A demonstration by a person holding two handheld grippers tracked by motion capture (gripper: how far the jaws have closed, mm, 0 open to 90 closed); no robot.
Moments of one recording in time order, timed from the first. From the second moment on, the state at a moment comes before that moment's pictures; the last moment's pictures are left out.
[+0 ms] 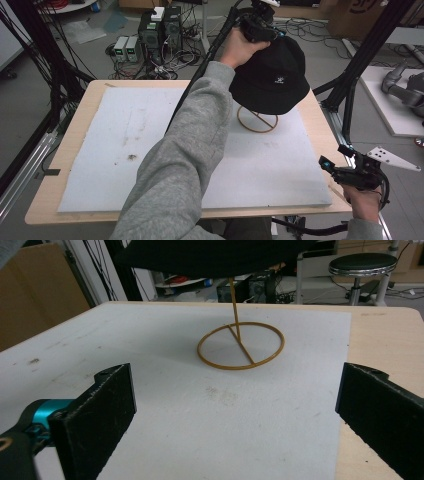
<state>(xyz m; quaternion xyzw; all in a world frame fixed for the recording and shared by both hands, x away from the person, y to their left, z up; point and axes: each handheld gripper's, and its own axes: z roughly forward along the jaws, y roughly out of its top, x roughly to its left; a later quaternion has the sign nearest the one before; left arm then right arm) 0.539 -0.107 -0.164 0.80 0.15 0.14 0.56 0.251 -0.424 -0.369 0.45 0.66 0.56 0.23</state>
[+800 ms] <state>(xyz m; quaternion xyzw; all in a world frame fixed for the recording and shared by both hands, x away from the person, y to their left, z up) 0.556 -0.116 -0.204 0.83 0.18 0.13 0.52 0.248 -0.427 -0.373 0.44 0.66 0.57 0.23</state>
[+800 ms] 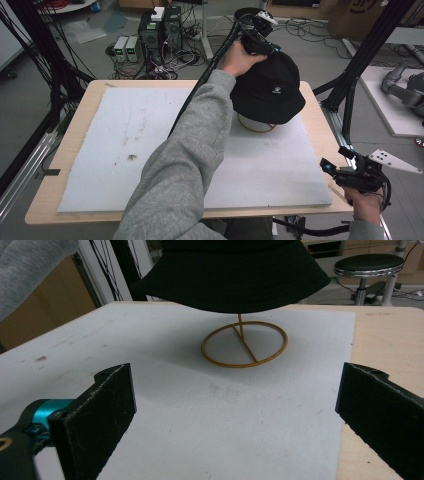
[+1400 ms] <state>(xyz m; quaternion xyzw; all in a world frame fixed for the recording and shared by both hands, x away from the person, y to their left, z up) 0.526 -0.094 -0.187 0.83 0.21 0.16 0.50 0.251 -0.419 -0.371 0.44 0.66 0.56 0.23</state>
